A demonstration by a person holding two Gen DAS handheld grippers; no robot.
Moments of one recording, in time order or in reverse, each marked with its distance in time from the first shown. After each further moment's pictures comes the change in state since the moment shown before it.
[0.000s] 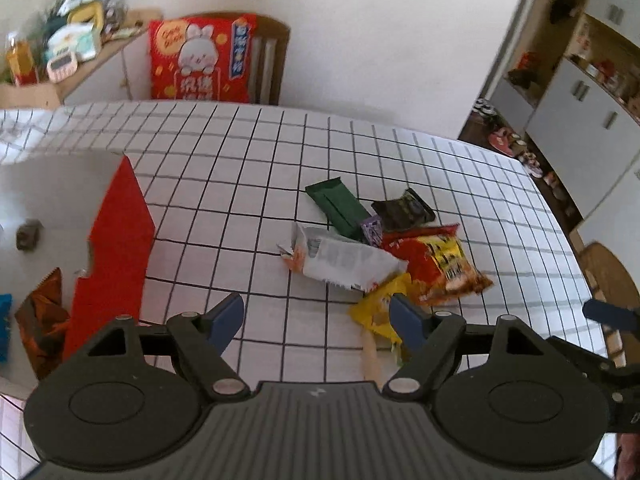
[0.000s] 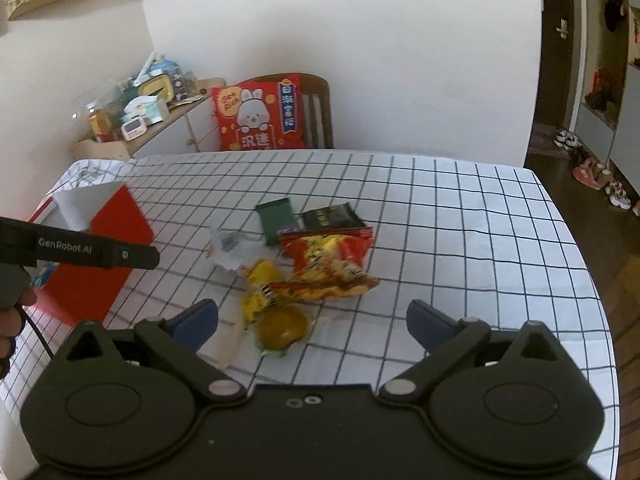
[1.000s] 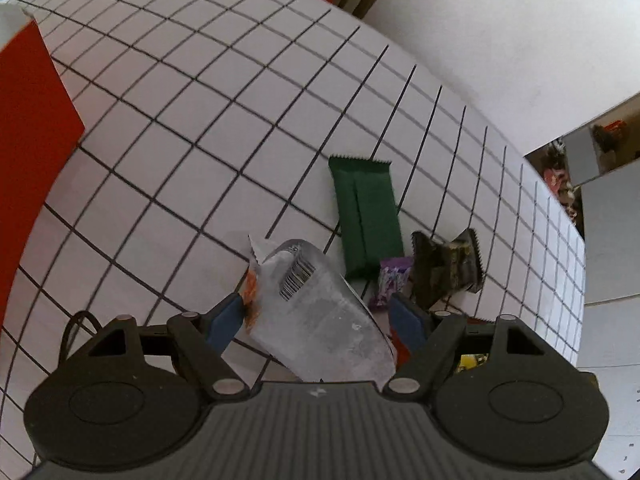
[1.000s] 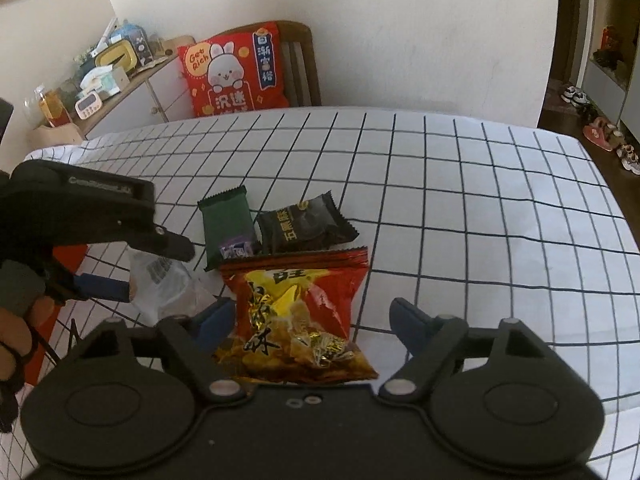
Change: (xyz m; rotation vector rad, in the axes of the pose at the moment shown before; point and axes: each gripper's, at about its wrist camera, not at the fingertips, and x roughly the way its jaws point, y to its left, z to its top) left arm 0.139 0.009 0.057 -0.453 0.272 0.017; right arm 0.135 -0.019 0.040 0.031 0.166 -0.003
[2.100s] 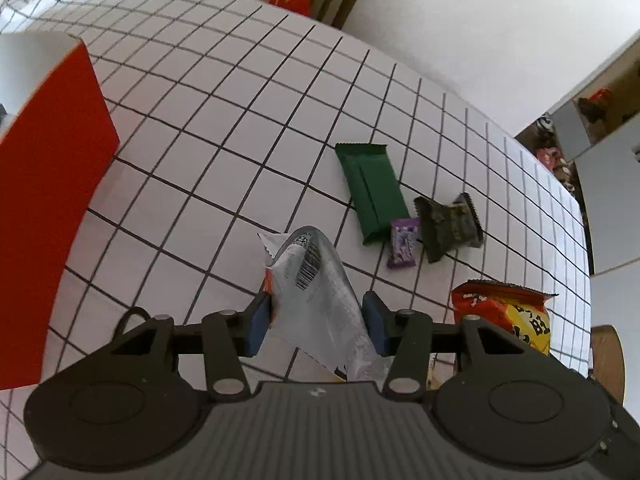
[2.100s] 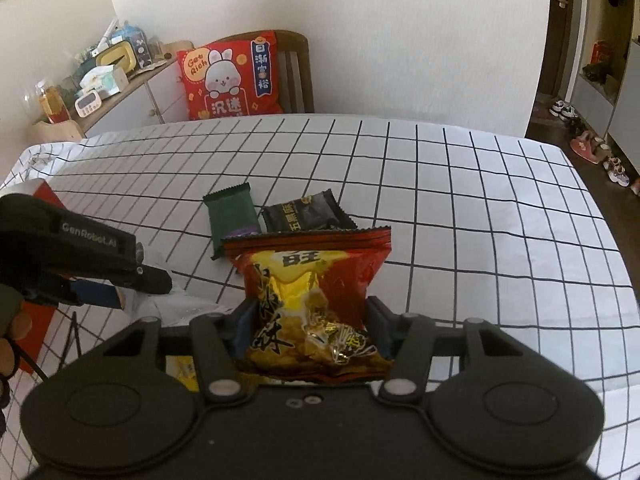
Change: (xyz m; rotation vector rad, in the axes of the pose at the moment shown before) left arm -0.042 0.016 -0.028 0.138 -0.064 0.018; right arm -0.030 0.014 -0.015 -0.019 -0.050 -0.044
